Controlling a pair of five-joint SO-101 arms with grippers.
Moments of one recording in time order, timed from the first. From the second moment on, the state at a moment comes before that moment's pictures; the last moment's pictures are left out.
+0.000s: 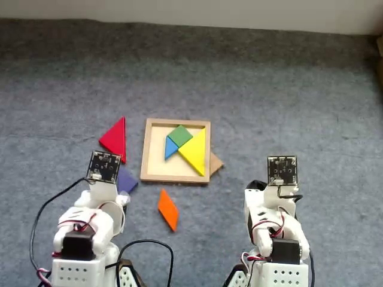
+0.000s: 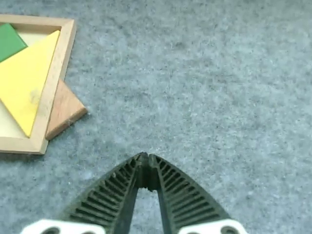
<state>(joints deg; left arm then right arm) -4.0 -102.1 88.5 74.6 -2.1 -1.8 -103.8 96.0 57.2 7.3</state>
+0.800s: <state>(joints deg) -14.7 -66.5 54.1 66.4 -24.4 -1.8 -103.8 96.0 57.2 7.3</state>
